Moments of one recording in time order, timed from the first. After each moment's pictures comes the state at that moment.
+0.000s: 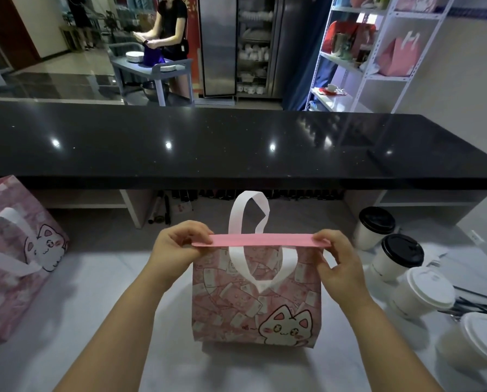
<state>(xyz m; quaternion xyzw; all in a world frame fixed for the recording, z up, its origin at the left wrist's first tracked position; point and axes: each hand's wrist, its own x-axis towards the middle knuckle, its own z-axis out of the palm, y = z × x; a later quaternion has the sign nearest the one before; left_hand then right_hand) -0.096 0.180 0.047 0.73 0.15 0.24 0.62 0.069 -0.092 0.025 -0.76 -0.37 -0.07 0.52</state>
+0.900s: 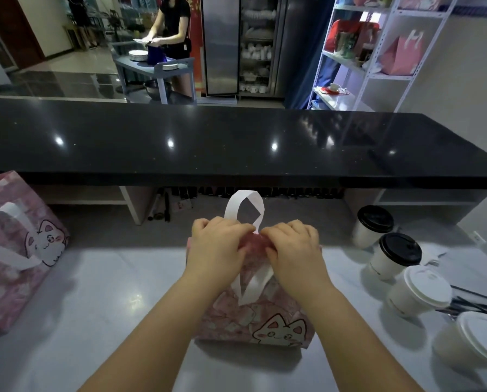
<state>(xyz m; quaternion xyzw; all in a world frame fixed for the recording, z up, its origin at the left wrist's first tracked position) -0.069 0.101 0.083 0.95 0.16 0.23 0.11 0.018 -0.036 0.073 -0.86 -0.44 -0.15 0.21</state>
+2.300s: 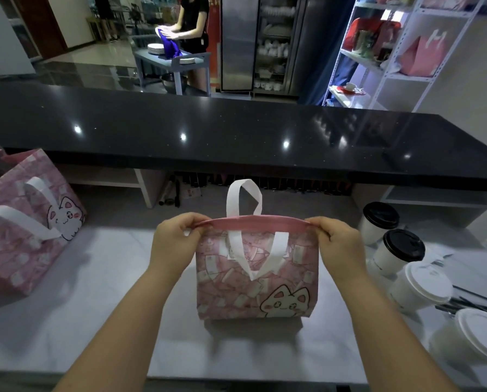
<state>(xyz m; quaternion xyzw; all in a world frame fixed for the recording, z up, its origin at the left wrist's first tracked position) -0.121 0.144 0.046 0.81 0.24 0.34 0.40 0.061 -0.088 0.059 -0.85 -0.34 -0.08 0.40</state>
